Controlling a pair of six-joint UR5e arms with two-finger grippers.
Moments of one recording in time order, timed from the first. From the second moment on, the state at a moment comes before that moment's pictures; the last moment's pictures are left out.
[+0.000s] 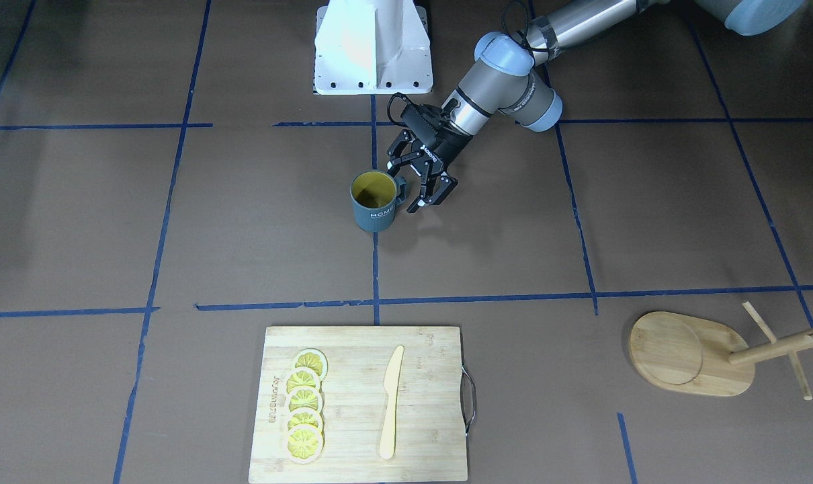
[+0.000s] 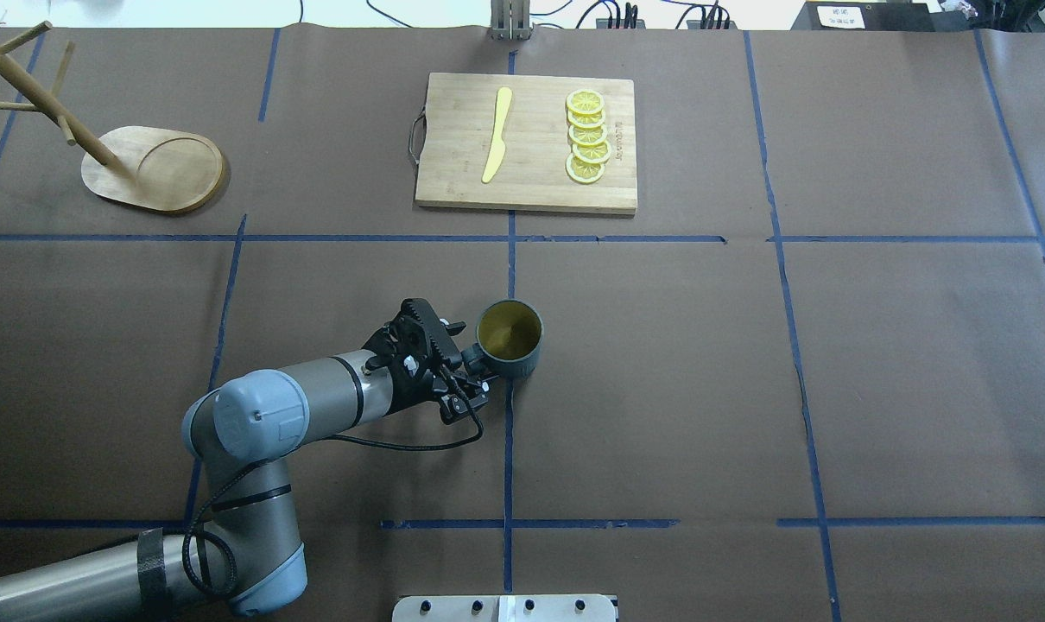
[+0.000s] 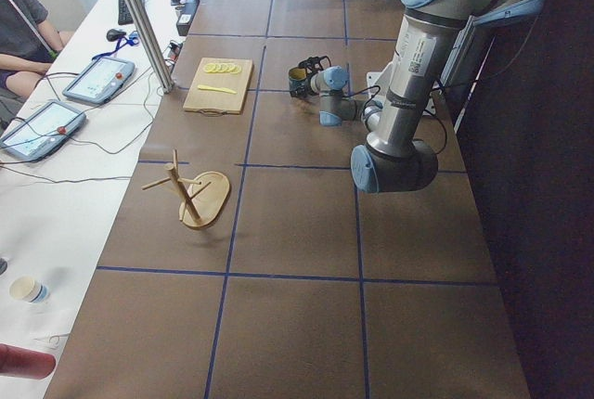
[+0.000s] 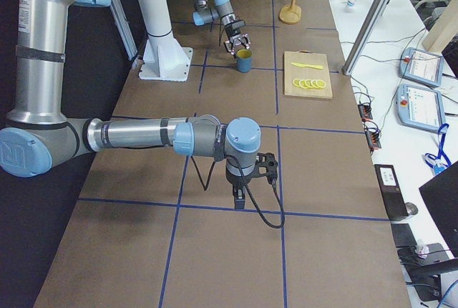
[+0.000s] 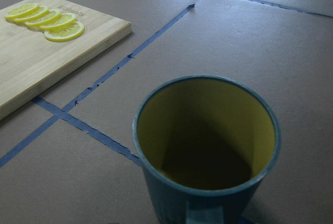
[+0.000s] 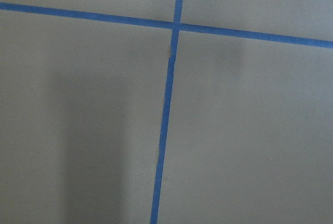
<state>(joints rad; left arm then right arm) -0.34 -2.05 -1.49 -2.67 -1.48 -0.37 1.58 -1.72 1.82 -1.70 2.31 -0.13</state>
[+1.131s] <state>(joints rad) -0.37 -2.04 -1.53 -2.79 -1.48 -0.77 1.58 -1.72 1.82 -1.70 2.31 -0.12</state>
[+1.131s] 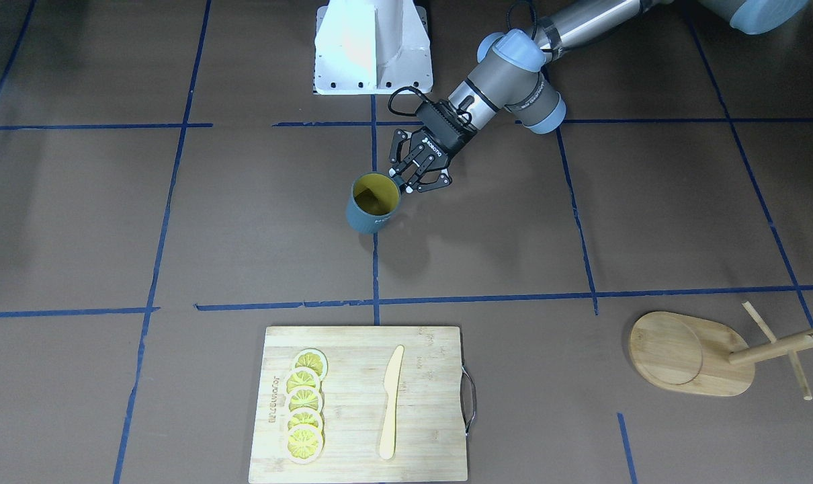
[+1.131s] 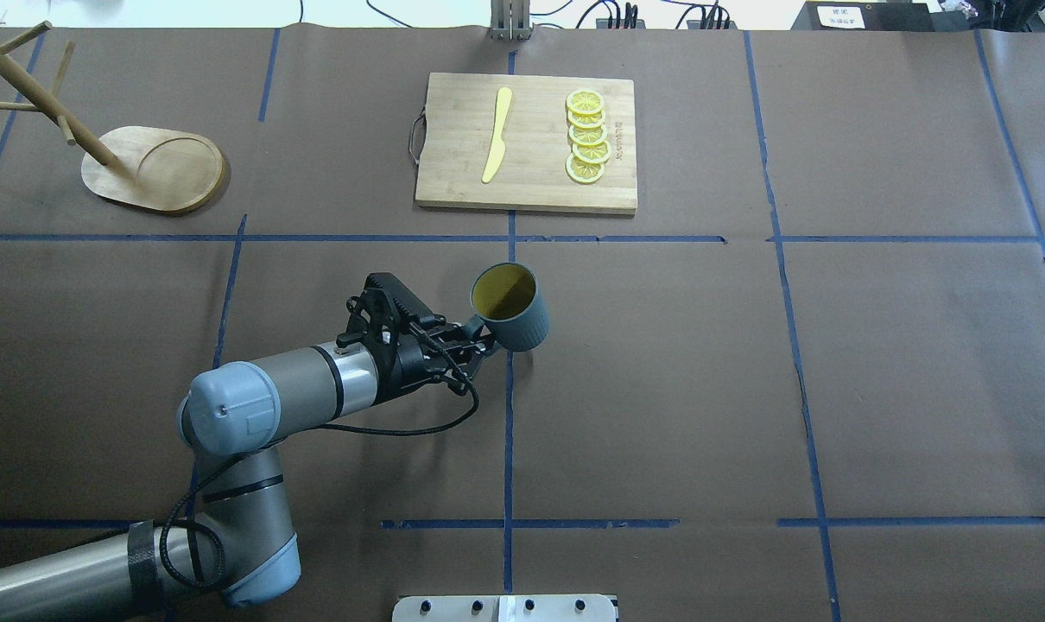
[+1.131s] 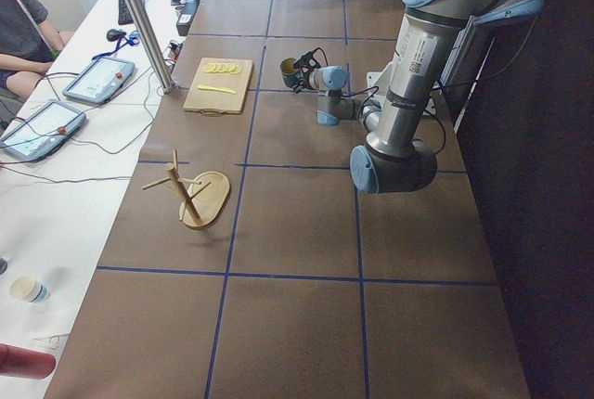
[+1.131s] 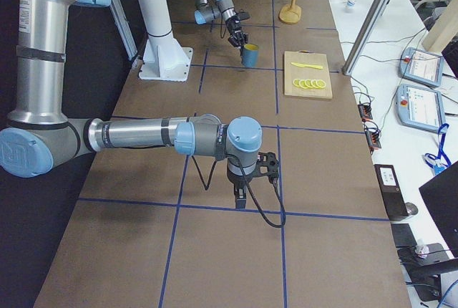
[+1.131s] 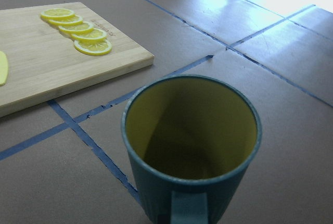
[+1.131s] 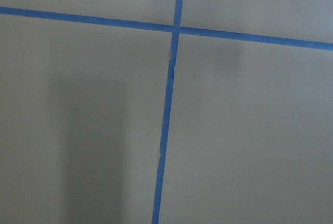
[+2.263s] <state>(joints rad) -0.66 -2.00 -1.67 -2.83 -1.48 -1.97 1.58 -1.71 1.81 -1.70 2.30 -0.12</state>
